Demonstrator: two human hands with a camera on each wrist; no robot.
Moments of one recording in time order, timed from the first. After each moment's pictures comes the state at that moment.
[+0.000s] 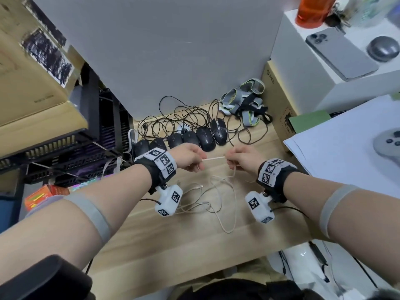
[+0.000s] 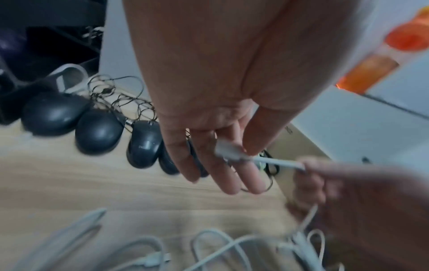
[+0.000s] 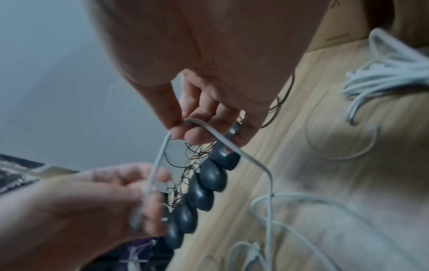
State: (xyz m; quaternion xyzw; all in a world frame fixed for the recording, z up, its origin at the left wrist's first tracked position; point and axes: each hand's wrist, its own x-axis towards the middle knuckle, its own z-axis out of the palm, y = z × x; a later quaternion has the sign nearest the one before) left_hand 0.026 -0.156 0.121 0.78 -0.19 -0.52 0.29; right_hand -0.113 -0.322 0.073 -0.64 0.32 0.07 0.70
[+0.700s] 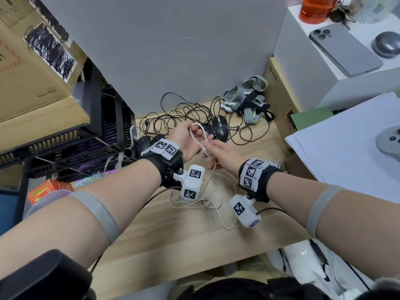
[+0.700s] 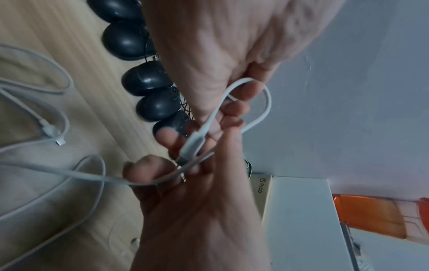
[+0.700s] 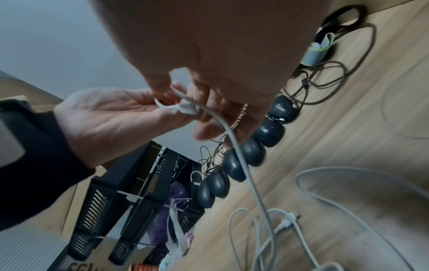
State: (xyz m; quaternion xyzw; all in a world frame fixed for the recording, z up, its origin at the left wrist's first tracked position) left_hand 0.020 -0.182 0.137 0.49 0.16 -0.45 0.73; right_hand -0.090 -0.271 0.091 -0.66 0.25 0.06 0.71
